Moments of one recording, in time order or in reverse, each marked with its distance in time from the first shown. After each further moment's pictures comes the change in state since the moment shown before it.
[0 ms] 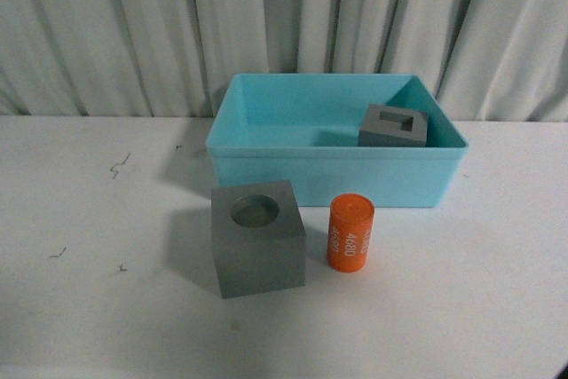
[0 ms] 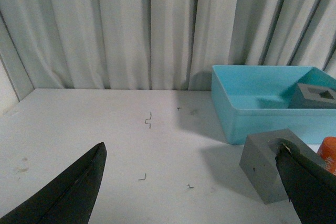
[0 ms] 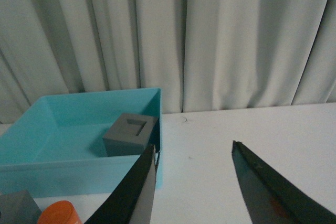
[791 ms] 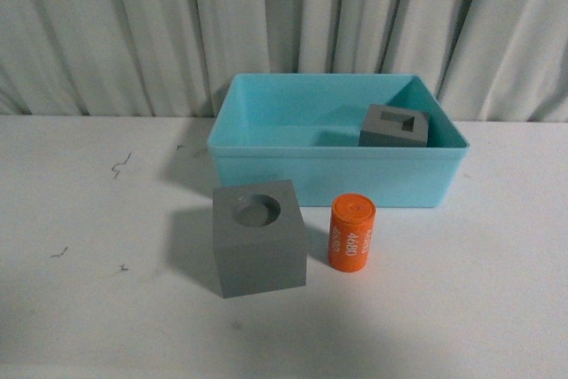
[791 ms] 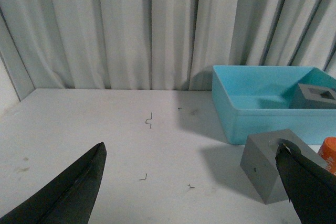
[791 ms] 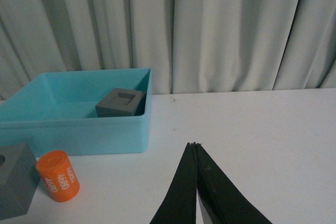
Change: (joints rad) left arm 0.000 0.000 0.000 0.001 0.000 0.000; right arm -0.179 -0.594 -0.263 -0.325 -0.187 -0.037
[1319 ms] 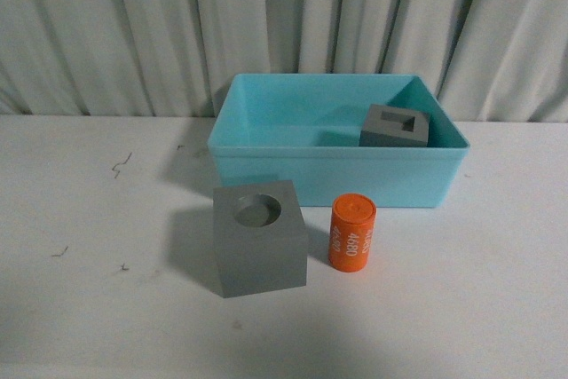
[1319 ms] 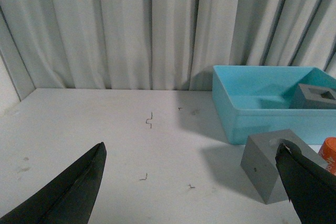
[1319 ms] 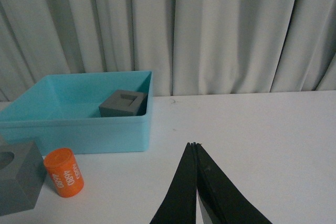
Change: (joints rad) left arm 0.000 0.000 0.000 0.000 0.000 0.000; right arm 0.000 -0.287 -0.001 -0.275 0.000 0.000
